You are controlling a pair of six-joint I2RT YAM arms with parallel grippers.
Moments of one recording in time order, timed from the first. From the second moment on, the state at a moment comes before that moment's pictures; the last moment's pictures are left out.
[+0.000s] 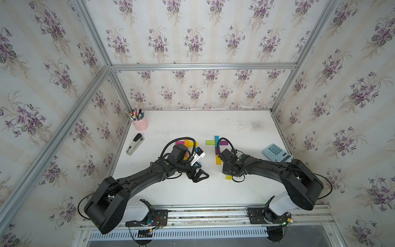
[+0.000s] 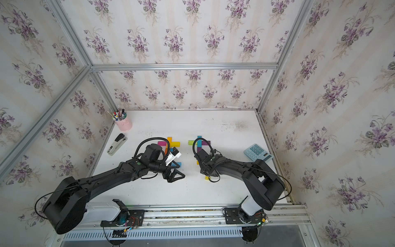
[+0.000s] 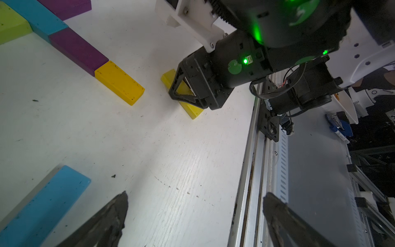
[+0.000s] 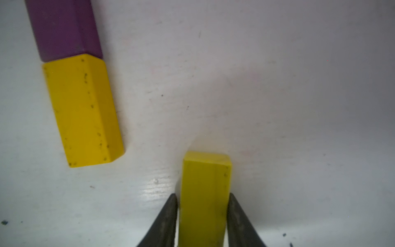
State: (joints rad) left arm -0.60 1.32 0.66 -0.14 0.69 -0.04; right arm 0.78 1.57 0.76 -0.56 0.22 0.93
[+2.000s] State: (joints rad) left arm -0.50 1.37 0.74 -0.16 0.70 -0.04; right arm 0.45 1.37 0.76 -0.38 -0.17 -0.74
